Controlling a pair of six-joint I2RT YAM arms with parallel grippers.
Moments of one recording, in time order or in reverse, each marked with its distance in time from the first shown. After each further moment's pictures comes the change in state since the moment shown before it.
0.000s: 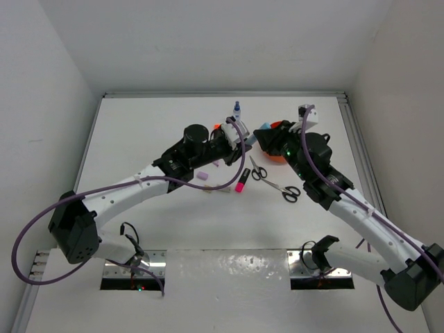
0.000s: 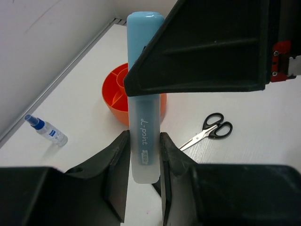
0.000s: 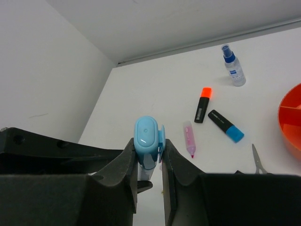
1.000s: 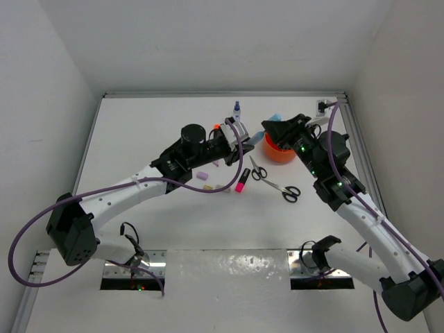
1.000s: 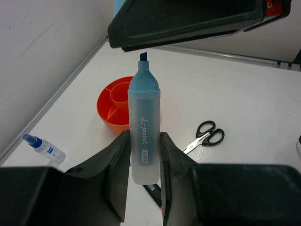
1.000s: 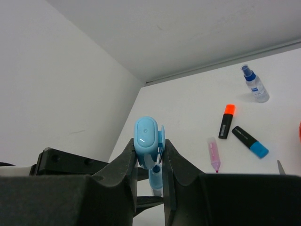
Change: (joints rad) left arm 0.000 -0.014 -0.002 0.038 0.061 0.003; right arm -0.111 -0.060 0.019 0.042 -0.115 0.102
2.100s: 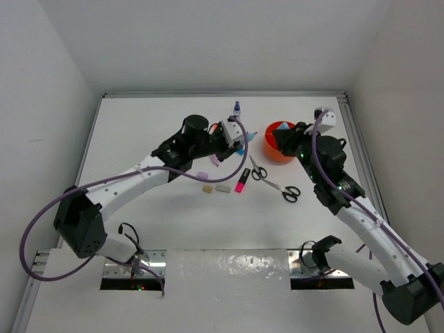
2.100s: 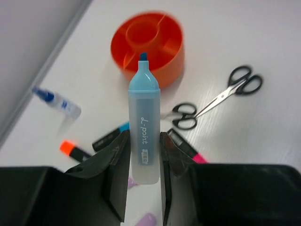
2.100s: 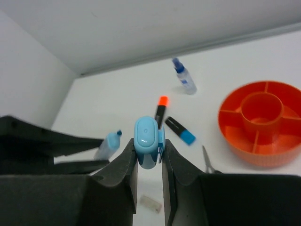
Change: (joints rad) left arm 0.113 0.132 0.114 -0.298 0.009 0.161; right arm -0.011 -0.026 -0.086 -0.098 0.162 -0.220
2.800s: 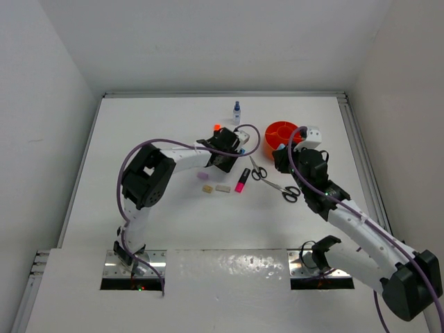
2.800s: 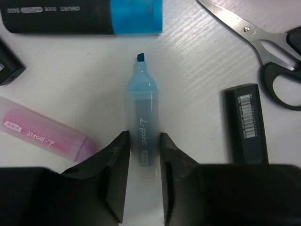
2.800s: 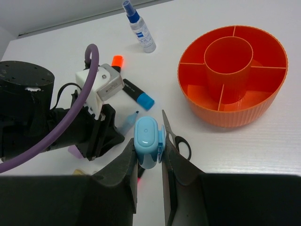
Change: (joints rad) left arm 0.013 0.582 0.208 -0.195 -0.336 -0.378; right arm 0.021 0.030 -0.200 0.059 0.076 -0.057
